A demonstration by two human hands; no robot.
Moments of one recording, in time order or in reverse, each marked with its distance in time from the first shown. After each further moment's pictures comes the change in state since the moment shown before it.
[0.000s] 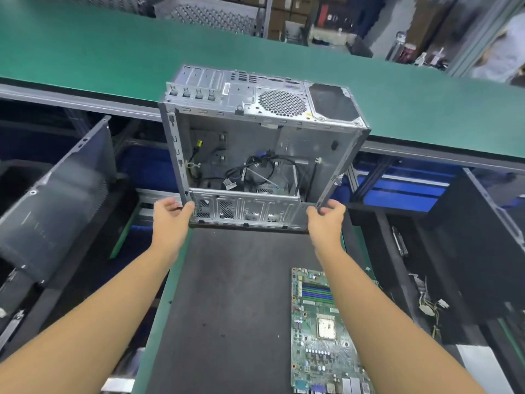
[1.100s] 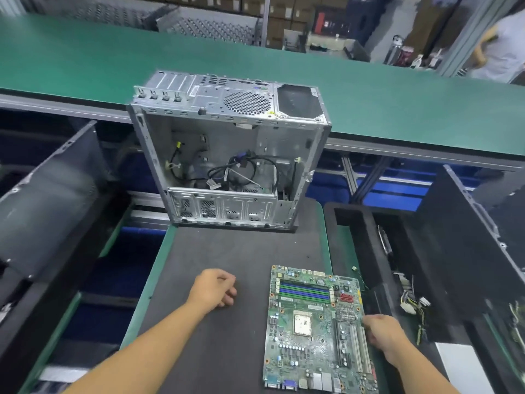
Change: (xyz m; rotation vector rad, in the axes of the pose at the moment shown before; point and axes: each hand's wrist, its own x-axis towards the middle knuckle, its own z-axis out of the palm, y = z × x) left_hand -0.125 -0.084 0.070 0.447 -0.460 -0.247; right_hand -0.003 0.198 -0.233 -0.453 -0.104 0.558
